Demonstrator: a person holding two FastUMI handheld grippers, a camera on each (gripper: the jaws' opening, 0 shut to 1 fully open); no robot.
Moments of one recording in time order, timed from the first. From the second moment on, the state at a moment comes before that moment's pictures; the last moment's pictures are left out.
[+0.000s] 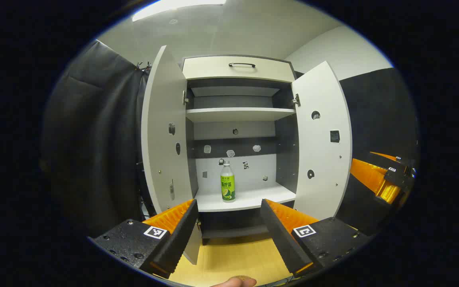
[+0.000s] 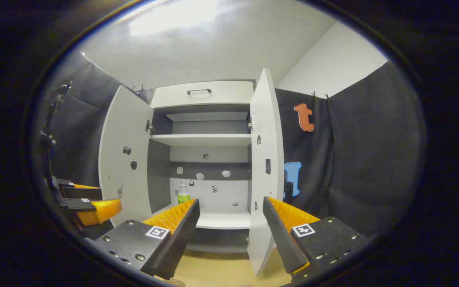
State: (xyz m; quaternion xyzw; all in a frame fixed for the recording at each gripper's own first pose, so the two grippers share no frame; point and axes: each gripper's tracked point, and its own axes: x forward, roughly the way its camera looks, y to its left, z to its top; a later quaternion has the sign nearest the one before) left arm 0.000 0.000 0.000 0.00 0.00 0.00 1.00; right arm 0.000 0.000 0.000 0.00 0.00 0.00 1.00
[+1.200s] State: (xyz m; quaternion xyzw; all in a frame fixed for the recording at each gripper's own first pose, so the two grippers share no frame) left arm 0.099 -0.049 0.010 0.00 -0.01 -0.05 1.00; right arm 0.041 -0.036 0.005 -0.01 -0.02 -0.03 1.00
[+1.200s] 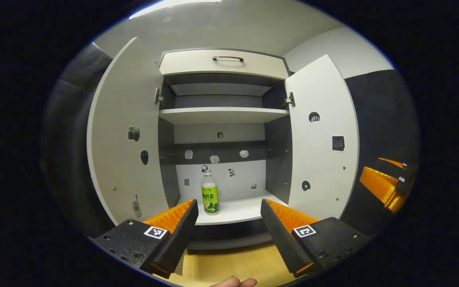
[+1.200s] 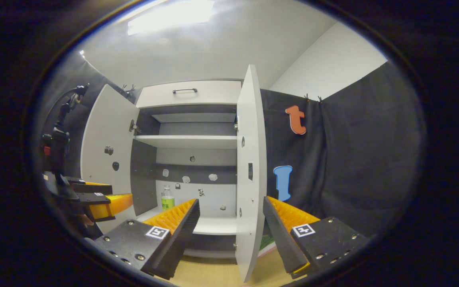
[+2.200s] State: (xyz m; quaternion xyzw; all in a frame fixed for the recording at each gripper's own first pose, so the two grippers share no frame) left arm 0.330 -0.014 -0.049 -0.03 0.01 0.00 1.00; right arm 0.087 -0.019 -0.013 0.00 -0.01 -0.02 1.00
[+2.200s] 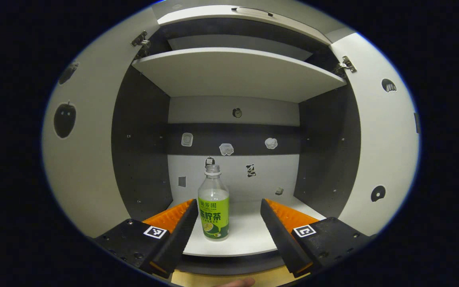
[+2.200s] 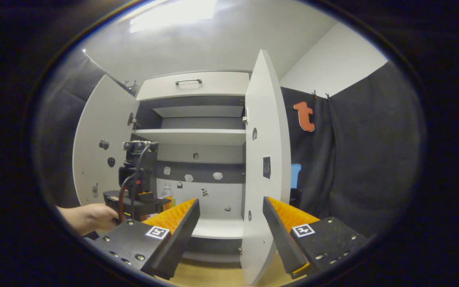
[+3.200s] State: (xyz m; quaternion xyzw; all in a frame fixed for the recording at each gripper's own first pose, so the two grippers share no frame) left arm 0.383 0.000 -0.062 -0.07 0.02 -0.01 1.00; right arm 0.037 -0.005 -0.016 0.00 0.01 -0.03 1.00
